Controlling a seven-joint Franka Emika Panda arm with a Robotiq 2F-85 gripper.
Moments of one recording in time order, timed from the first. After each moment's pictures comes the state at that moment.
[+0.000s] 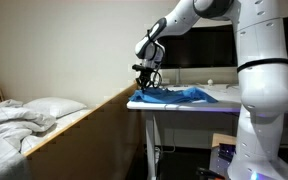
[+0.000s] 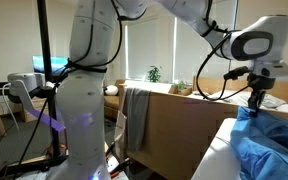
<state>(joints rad) -0.22 0.21 -0.25 -1.94 0.29 2.28 0.86</state>
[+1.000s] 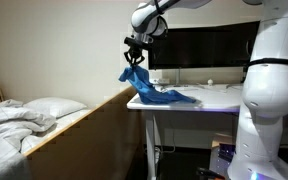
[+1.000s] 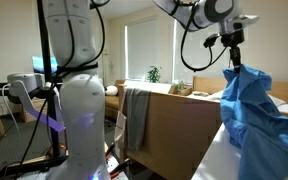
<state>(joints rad) -0.14 -0.11 -0.13 -2.00 0.01 2.31 0.86</state>
